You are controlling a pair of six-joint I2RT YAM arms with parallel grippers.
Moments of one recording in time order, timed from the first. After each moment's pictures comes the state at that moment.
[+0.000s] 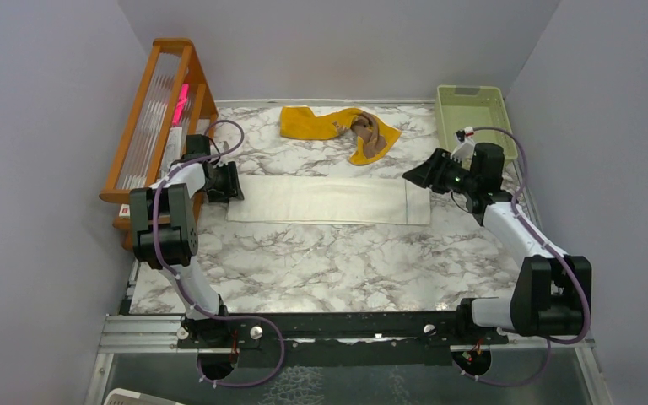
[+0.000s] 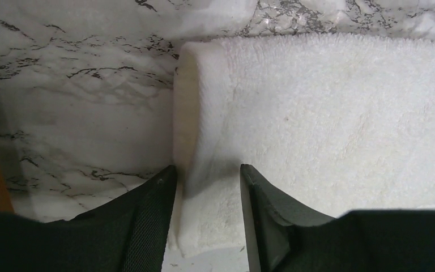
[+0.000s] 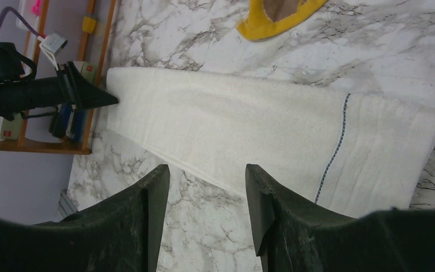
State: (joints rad) left arm 0.13 1.82 1.14 -0.47 0.29 -0.08; right arm 0.00 1.32 0.77 0.06 -0.64 0.48
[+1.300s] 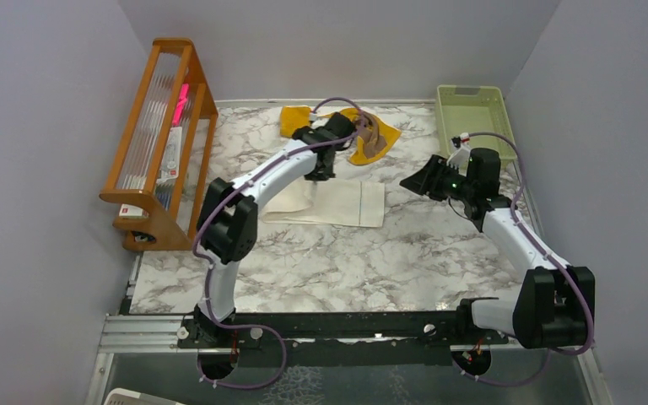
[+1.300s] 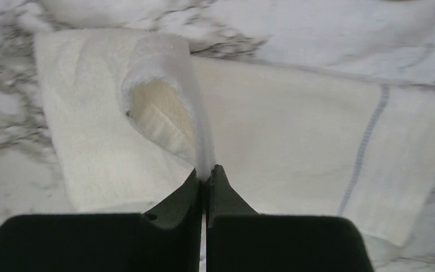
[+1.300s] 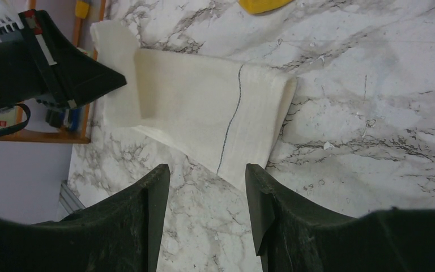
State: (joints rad) left arm -0.59 1.95 1.70 -0.94 -0.40 -0.58; right arm 0.04 1.26 0.74 -0.01 -0.61 0.49
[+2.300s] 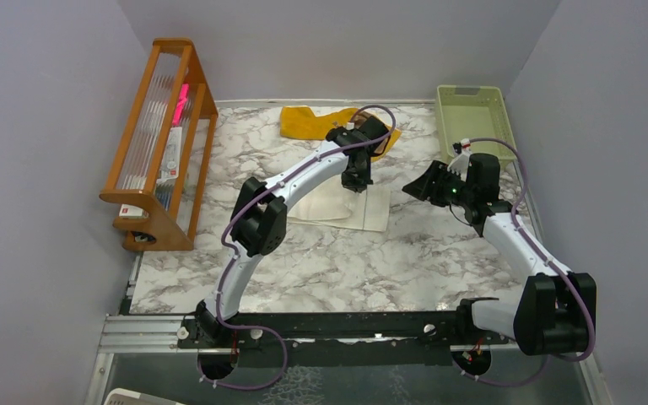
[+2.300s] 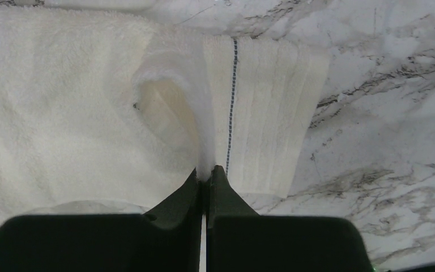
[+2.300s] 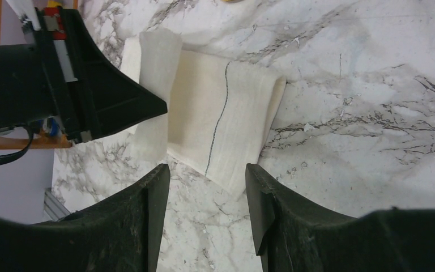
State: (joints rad) left arm -0.77 2.27 2.13 -1.04 -0.12 -0.70; right arm 0.04 1.22 0.71 -0.06 -0.54 0.47
